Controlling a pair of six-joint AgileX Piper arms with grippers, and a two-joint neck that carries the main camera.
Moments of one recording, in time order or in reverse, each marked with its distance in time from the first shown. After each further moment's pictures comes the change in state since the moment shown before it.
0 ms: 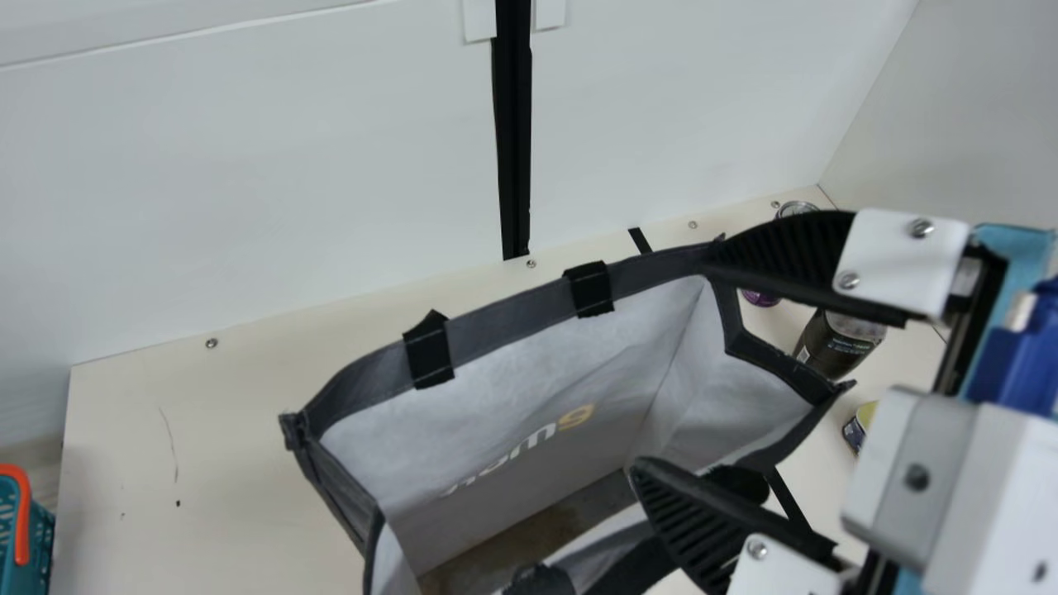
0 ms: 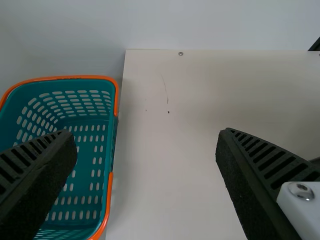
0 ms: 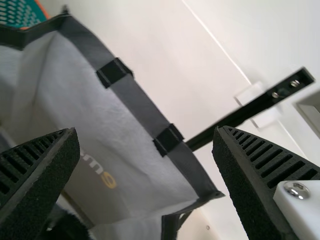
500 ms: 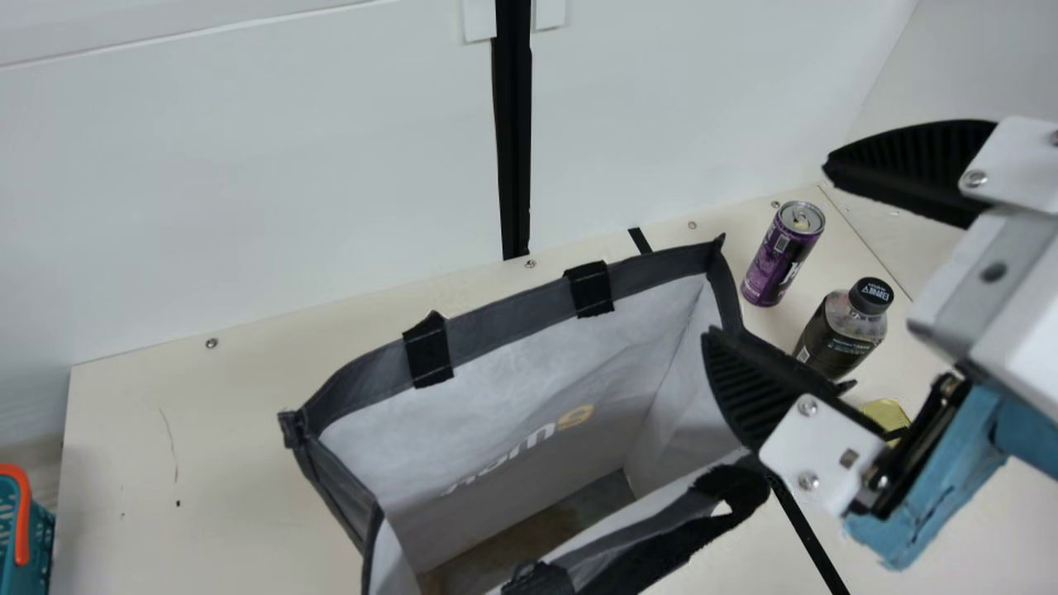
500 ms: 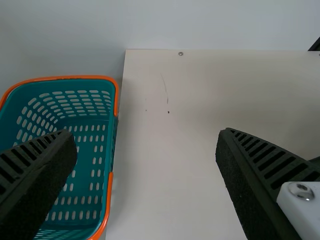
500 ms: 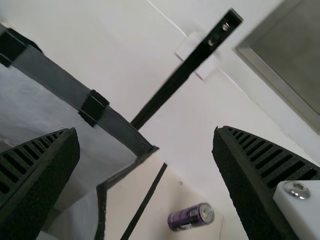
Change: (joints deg) left arm 0.0 0.0 0.0 0.0 0.0 0.0; right arm -14.1 2.2 -3.4 -3.2 0.1 4.3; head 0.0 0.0
